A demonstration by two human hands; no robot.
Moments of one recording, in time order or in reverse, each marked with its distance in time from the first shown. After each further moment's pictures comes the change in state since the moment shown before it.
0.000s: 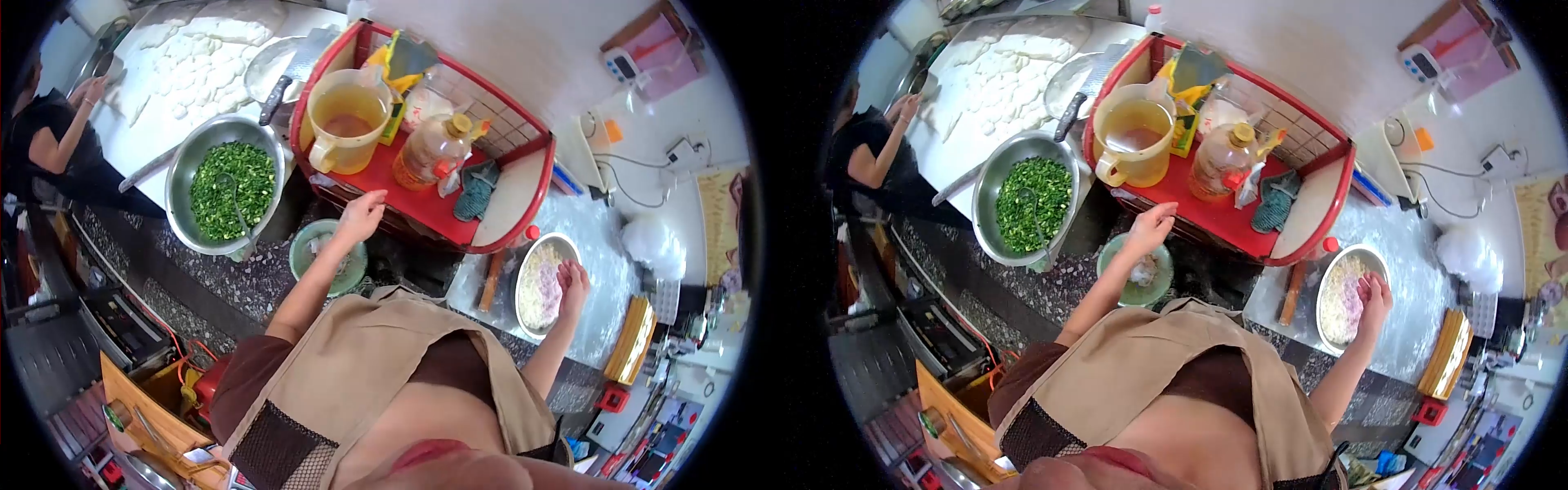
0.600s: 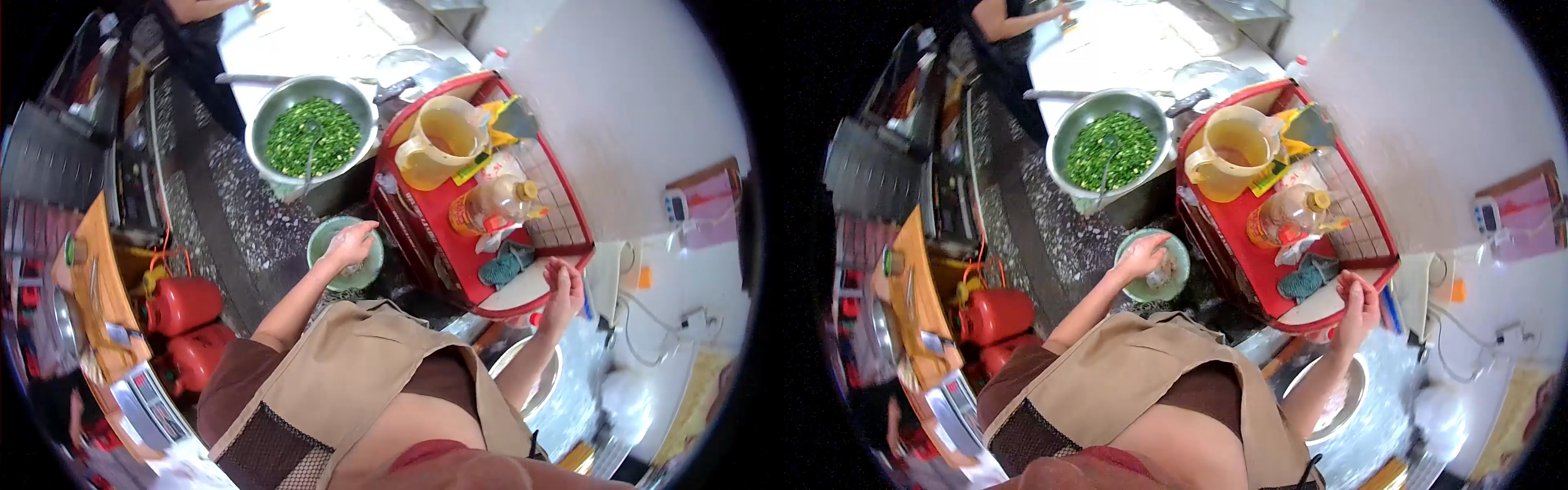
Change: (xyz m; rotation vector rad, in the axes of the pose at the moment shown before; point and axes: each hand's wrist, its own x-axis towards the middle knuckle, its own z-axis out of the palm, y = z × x) left_hand -0.102 -0.014 -0.005 0.372 0.314 -0.179; right_hand 0.000 -0.078 0.148 0.046 -0.666 -0.478
